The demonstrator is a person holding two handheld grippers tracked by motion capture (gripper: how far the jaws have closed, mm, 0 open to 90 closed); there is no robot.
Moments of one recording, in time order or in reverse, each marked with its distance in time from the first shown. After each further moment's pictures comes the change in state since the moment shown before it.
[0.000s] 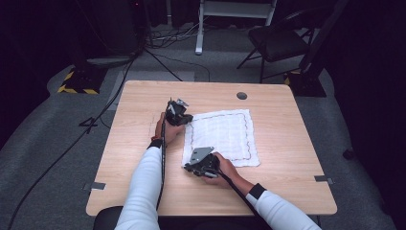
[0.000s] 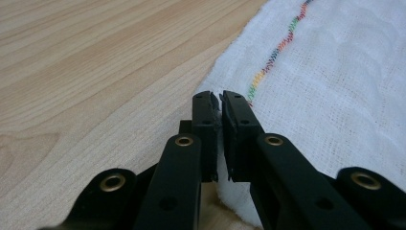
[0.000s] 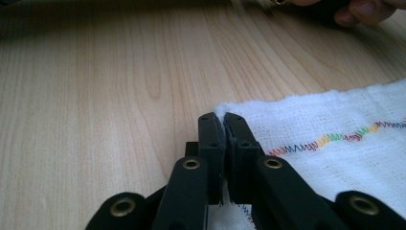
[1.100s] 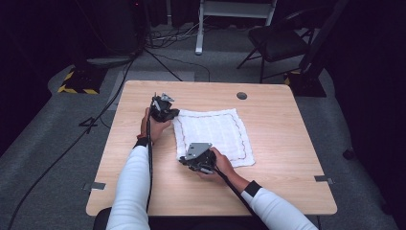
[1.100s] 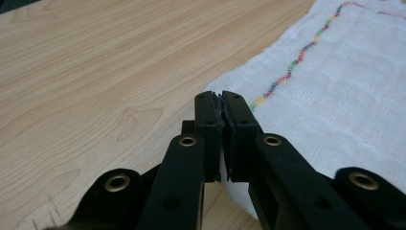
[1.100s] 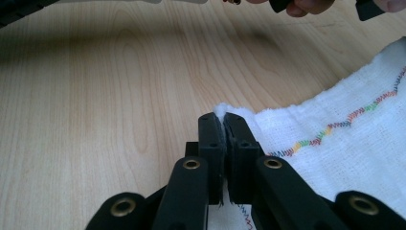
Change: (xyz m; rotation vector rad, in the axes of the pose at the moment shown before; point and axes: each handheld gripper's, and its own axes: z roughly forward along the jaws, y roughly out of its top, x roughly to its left) left arm 0.022 -0.004 -0.054 -0.059 0.092 0.011; right arm -0.001 0.025 -0.007 -0.078 -0.067 -0.012
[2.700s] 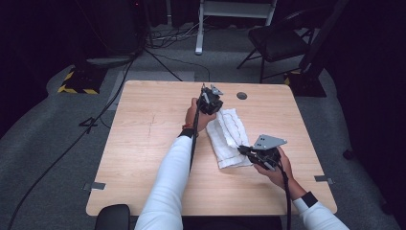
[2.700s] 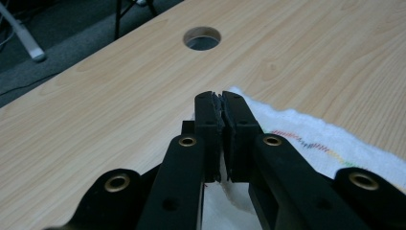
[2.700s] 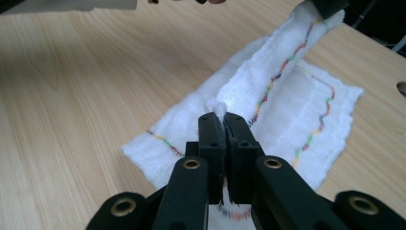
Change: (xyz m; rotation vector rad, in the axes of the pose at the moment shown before) left arm -0.123 0.099 0.077 -0.048 -0.029 0.146; right arm -0.051 -0.100 -0.149 -0.028 -0.247 0.225
